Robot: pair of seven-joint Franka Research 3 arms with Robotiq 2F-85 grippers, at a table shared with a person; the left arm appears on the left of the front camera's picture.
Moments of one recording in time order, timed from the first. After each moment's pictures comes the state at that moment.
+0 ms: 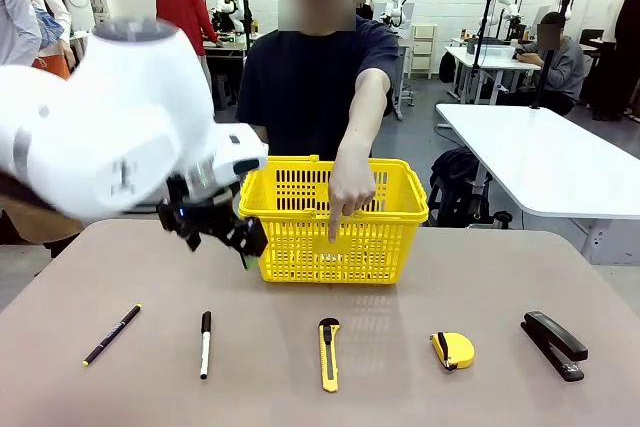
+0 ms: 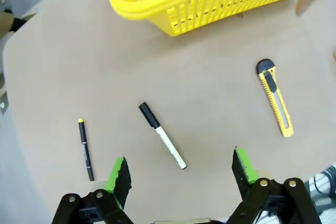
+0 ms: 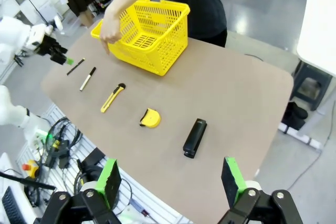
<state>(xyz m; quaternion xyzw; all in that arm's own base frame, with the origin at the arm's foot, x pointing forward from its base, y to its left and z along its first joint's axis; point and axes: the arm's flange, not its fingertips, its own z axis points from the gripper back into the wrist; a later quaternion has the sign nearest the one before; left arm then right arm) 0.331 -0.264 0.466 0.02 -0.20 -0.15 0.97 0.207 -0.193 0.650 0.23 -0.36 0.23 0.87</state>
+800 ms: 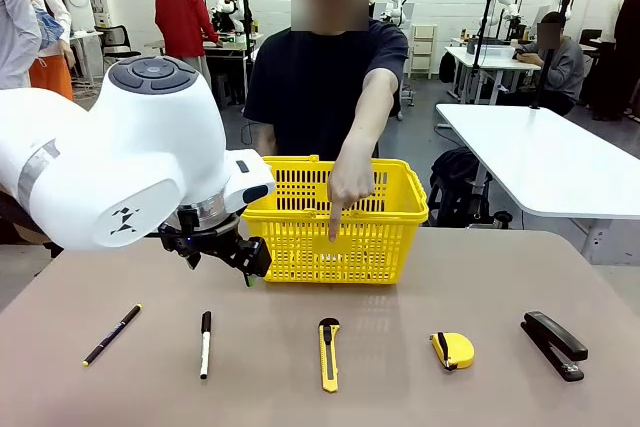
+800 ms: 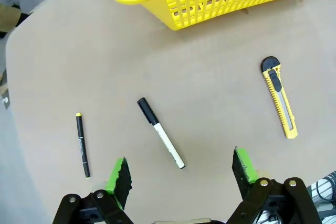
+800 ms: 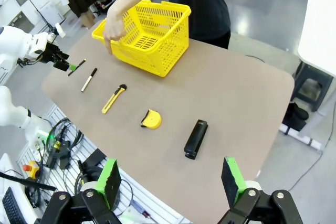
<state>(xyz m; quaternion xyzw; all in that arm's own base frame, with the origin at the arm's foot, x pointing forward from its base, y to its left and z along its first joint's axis) 0.322 -0.270 0.454 0.03 -0.20 -0.14 0.97 0.208 -0.193 0.650 0.23 -0.36 0.23 0.87</state>
